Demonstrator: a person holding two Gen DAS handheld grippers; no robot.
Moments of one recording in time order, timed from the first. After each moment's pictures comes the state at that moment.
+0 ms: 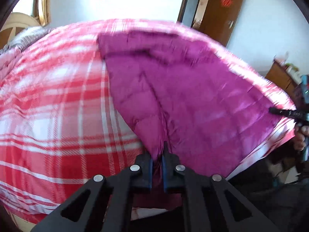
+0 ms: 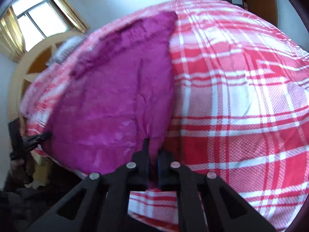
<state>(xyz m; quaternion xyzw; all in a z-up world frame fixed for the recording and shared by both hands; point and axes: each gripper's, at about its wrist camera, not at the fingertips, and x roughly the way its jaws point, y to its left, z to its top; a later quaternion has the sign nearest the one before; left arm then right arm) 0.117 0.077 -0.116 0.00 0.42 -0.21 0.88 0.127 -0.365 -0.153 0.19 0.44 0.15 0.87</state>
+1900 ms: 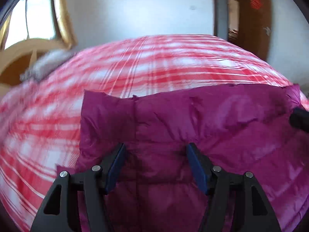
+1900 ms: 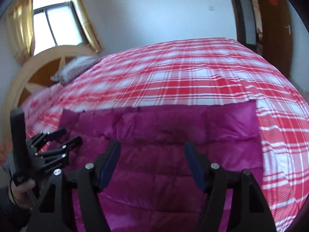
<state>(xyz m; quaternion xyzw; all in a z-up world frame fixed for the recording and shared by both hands) 0.398 0.002 -0.135 0.04 0.37 -0.03 0.93 0.341 -0.256 -0.115 0.06 0.35 0.13 0.93</state>
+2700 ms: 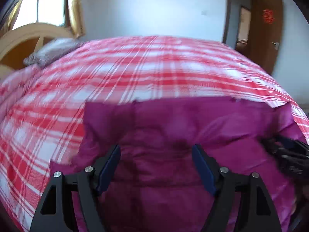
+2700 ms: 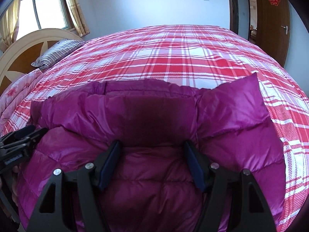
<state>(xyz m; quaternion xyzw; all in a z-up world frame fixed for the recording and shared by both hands) 0.400 -0.011 -0.128 0.02 0.35 -0.02 0.94 0.381 -0.253 -0.164 0.05 0.39 0.08 0.91</state>
